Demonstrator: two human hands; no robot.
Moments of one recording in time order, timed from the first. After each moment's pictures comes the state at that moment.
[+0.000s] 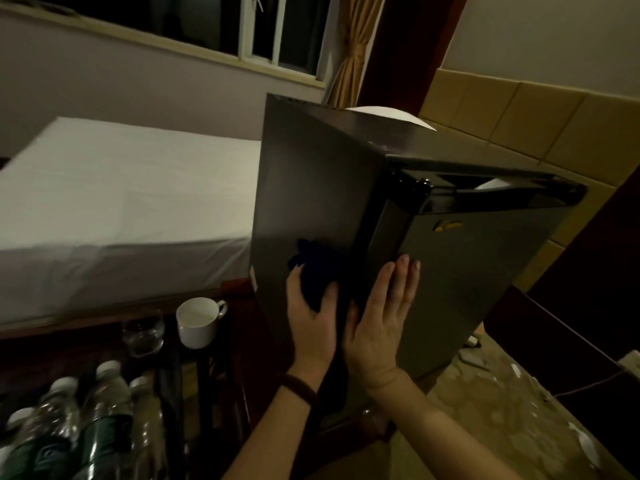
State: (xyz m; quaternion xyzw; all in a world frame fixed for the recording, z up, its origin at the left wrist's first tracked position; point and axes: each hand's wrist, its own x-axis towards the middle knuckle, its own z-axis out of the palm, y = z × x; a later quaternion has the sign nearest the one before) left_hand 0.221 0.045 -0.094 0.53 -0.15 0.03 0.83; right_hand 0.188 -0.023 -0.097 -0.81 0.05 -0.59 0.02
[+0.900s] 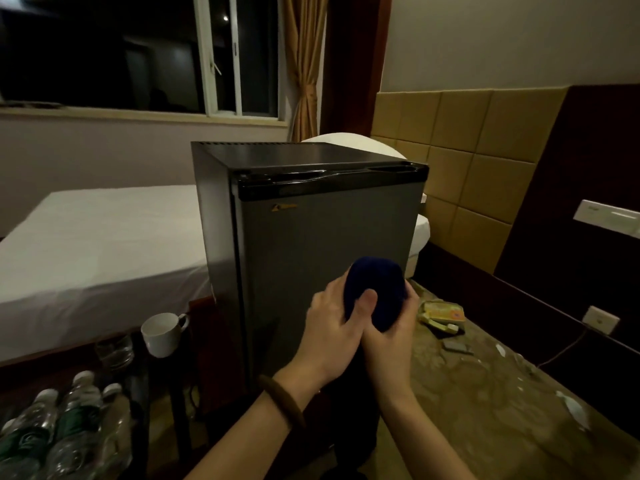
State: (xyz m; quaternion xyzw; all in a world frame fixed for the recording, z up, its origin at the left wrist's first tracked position) left_hand 0.029 -0.002 -0.022 0.72 -0.40 -0.10 0.56; right_hand -0.024 -0.069 -0.044 -0.63 0.14 -0.48 0.60
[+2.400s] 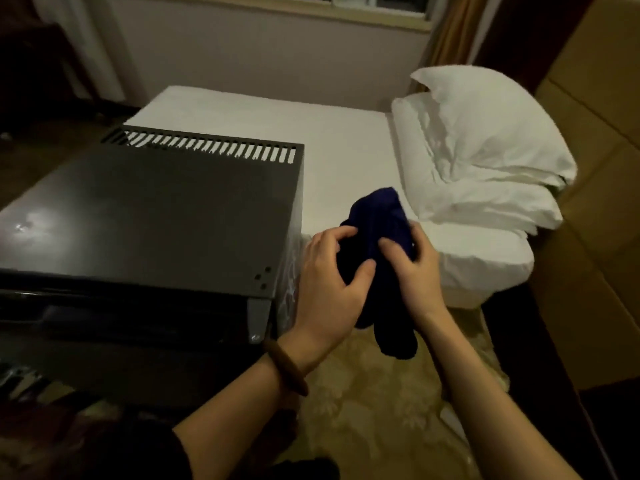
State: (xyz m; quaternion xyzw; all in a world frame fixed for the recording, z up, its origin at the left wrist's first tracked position) left_hand 0.195 -0.461 0.164 0.80 -0.08 0.17 0.57; right_hand 0.217 -0.577 0.166 -0.72 -0.02 -0.13 0.68
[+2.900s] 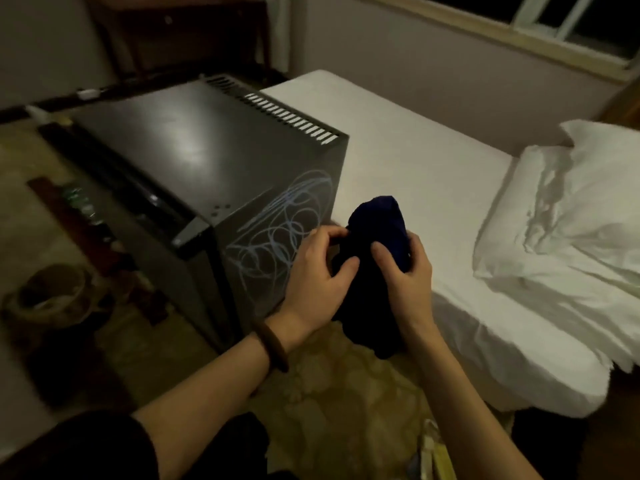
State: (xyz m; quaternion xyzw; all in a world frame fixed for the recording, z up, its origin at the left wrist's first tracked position) left_hand 0.202 -0.596 0.156 0.79 0.13 0.26 0.53; right_hand 0.265 -0.703 0.158 -0.72 -0.18 0.05 0.67
